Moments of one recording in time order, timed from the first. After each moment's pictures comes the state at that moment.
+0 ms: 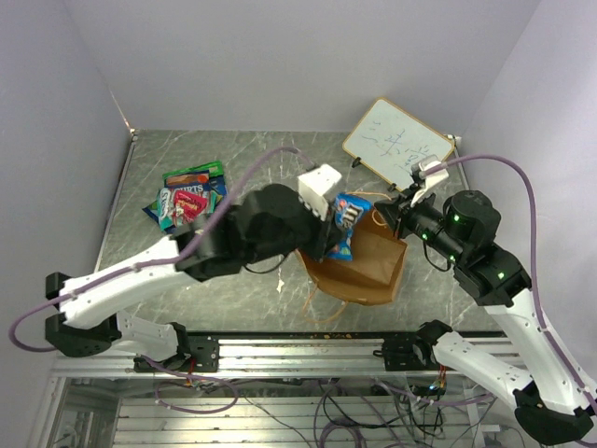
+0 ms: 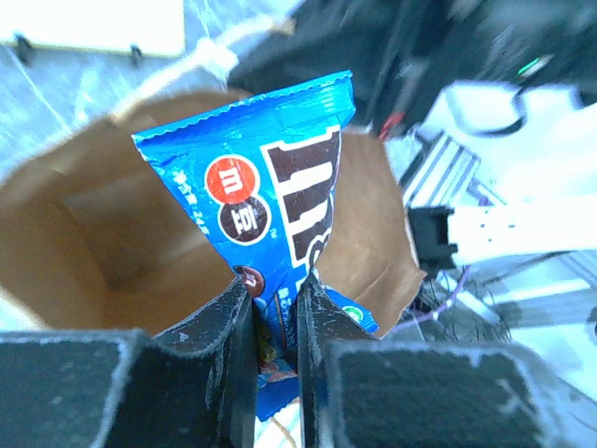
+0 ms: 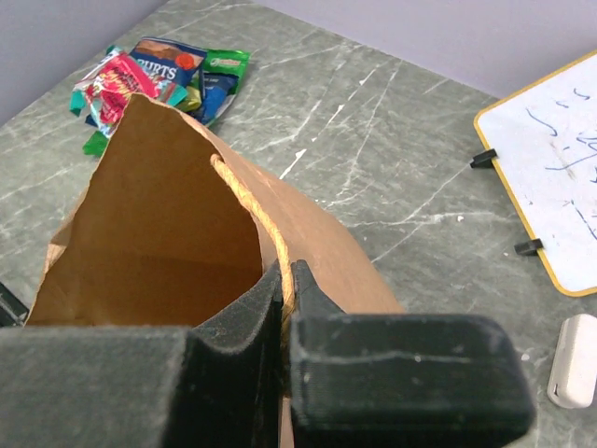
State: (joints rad) left arm -1.26 1.30 1.53 -0.58 -0.20 -0.36; right arm 0.56 0.78 1.11 -0.53 -0.07 0.03
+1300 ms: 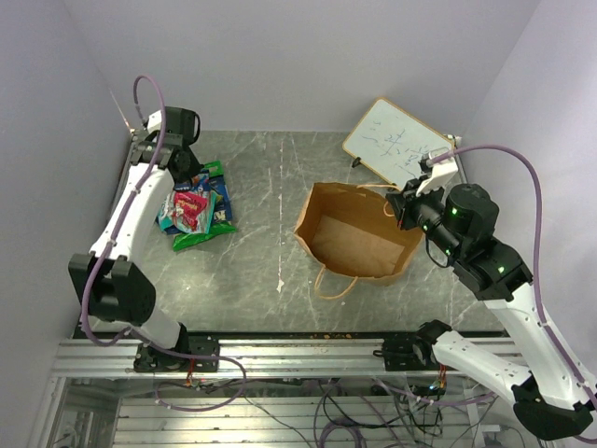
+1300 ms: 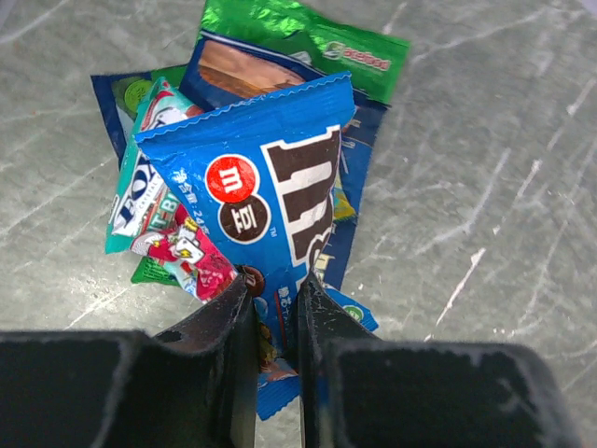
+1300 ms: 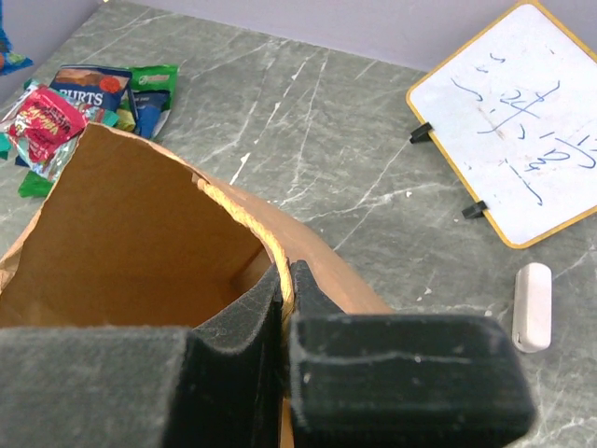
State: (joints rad) left arm -0.18 1.54 1.56 -0.87 -0.40 -0.64; right arm 0.56 0.82 1.16 -0.56 0.14 0.09
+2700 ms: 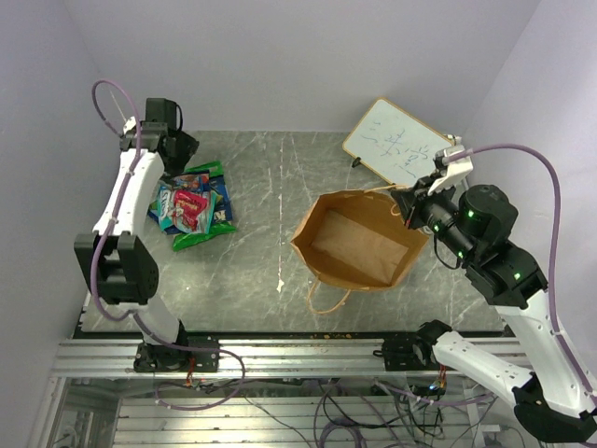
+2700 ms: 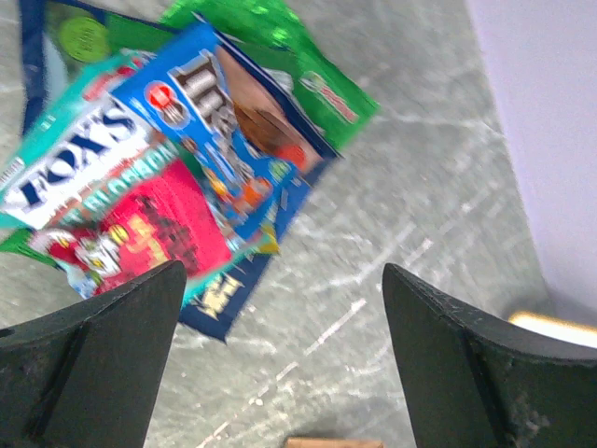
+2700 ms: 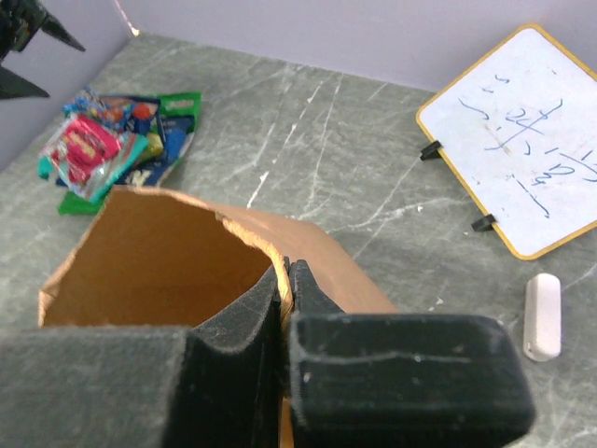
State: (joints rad) left arm -0.03 1.72 1.67 -0.90 -0.27 -1.05; right arm 0.56 0.80 1.22 -0.60 0.11 0.10
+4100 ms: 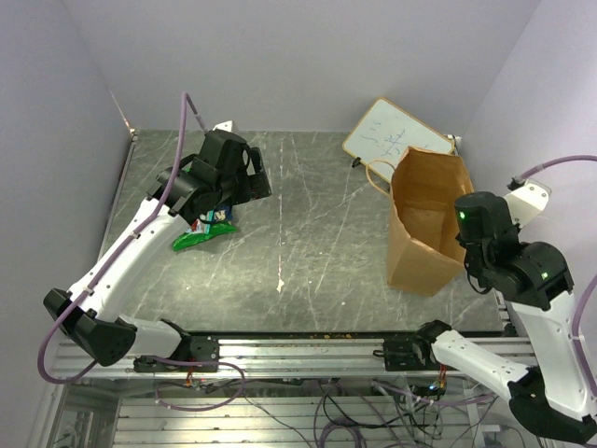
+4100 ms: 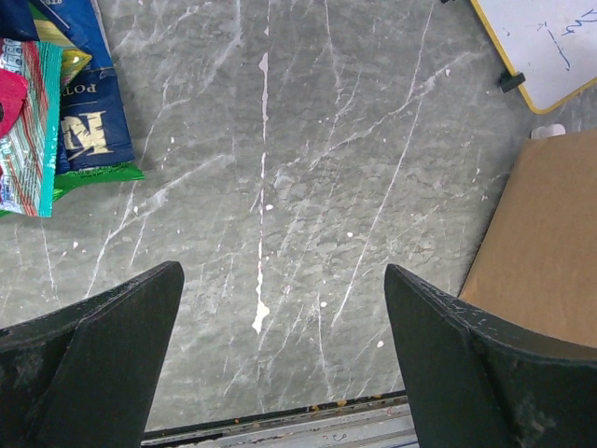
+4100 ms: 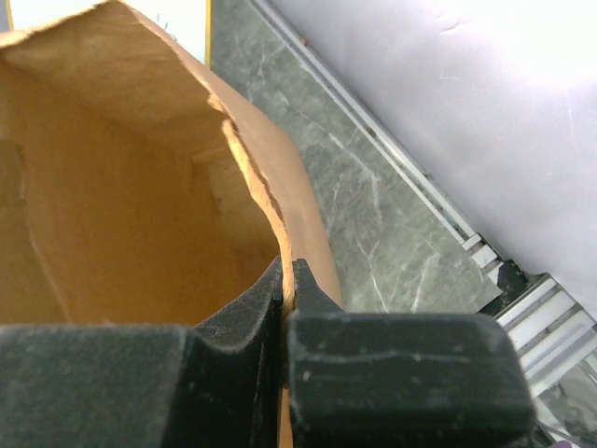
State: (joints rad) left arm -0.61 1.34 1.55 -0.93 -0.24 -0.68; right arm 0.52 0.86 1.45 -1.37 0.94 0.76
